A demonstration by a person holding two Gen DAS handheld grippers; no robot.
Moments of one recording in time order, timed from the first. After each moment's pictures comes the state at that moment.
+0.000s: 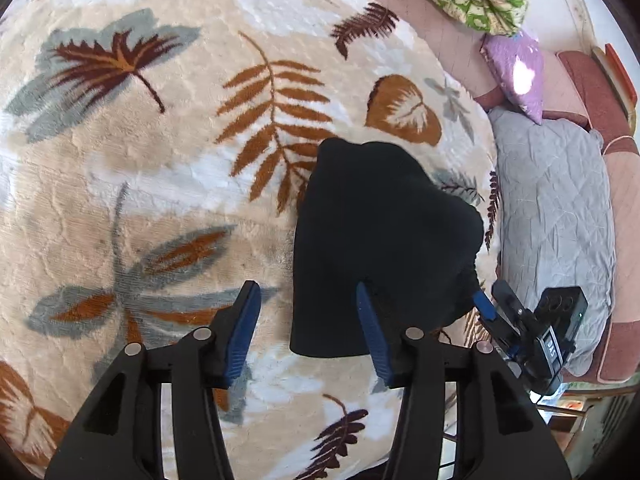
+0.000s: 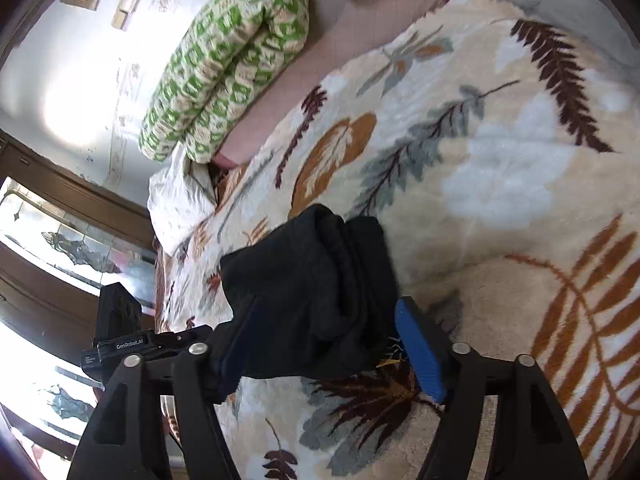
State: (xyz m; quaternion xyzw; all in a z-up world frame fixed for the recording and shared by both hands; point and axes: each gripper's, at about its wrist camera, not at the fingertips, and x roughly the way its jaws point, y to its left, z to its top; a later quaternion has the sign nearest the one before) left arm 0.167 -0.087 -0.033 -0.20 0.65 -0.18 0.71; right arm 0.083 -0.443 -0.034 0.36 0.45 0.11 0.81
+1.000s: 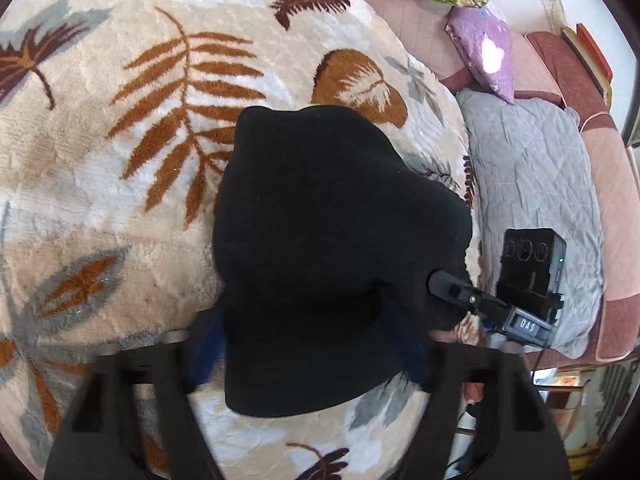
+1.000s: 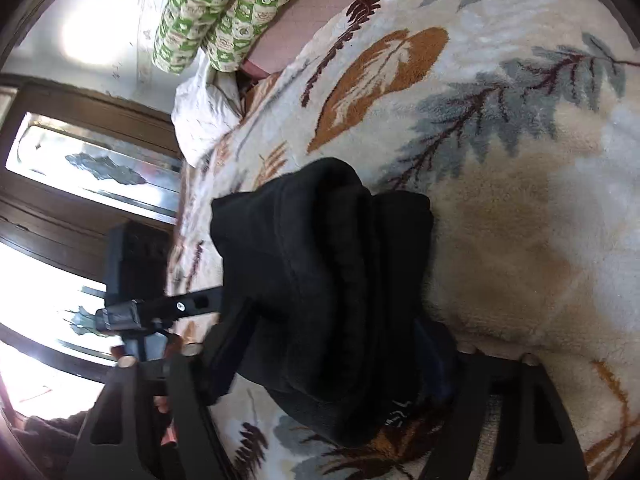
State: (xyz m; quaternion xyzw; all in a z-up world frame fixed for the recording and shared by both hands) left arm 0.167 -0.134 -0.055 -0.20 0.62 -0.25 0.72; right arm 0.143 -0.424 -0.075 0.29 0.53 0.26 0.75
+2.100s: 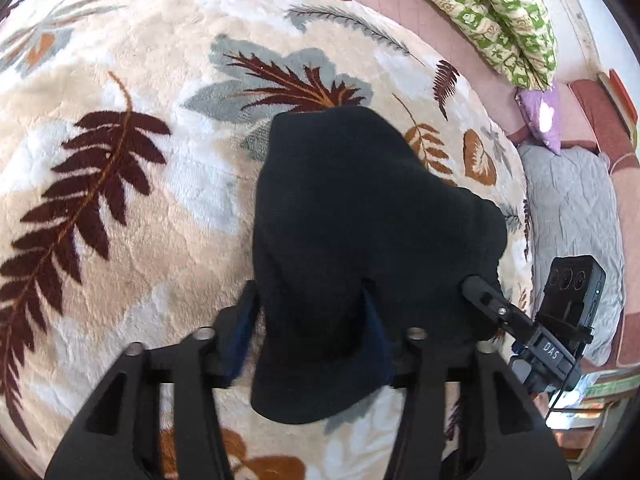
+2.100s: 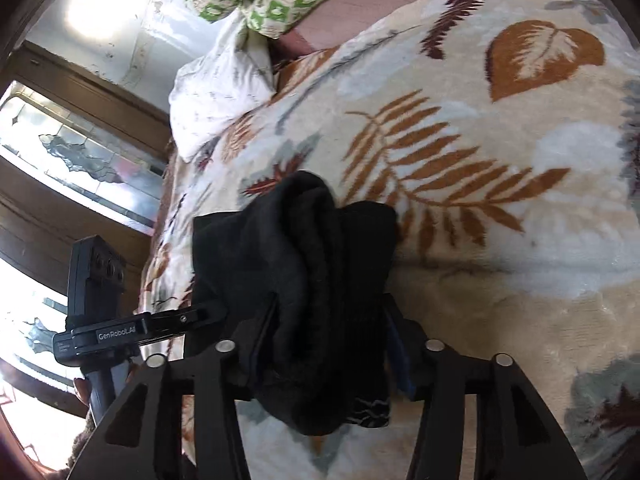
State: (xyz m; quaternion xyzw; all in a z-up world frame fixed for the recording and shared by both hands) left arm 0.163 0.055 -0.055 -0.19 0.61 -0.16 0.76; right arm 0.142 -0.224 -0.064 0.25 0.50 0.19 0.80
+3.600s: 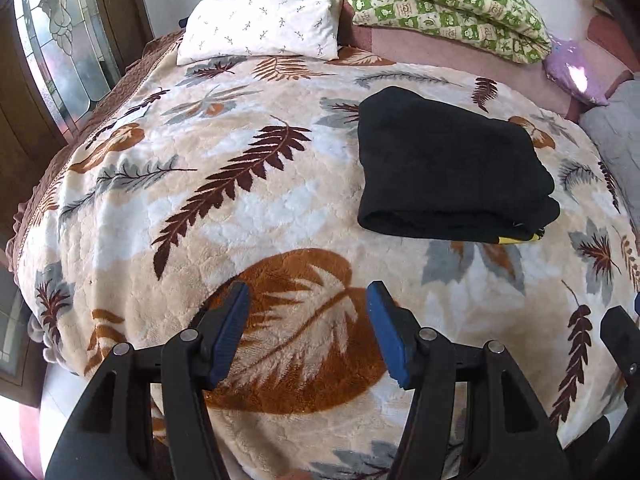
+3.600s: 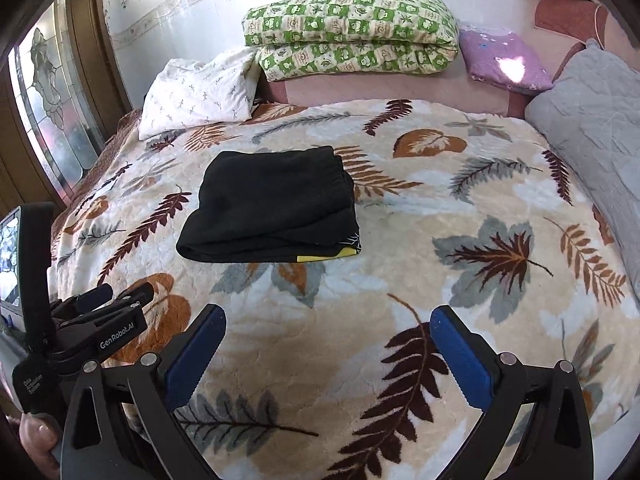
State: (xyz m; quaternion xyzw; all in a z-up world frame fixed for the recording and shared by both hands) left arm -0.002 0.049 -0.019 0.00 0.46 0.05 0.89; right arm -0.051 -0.150 0.028 0.04 0.41 0.00 0.91
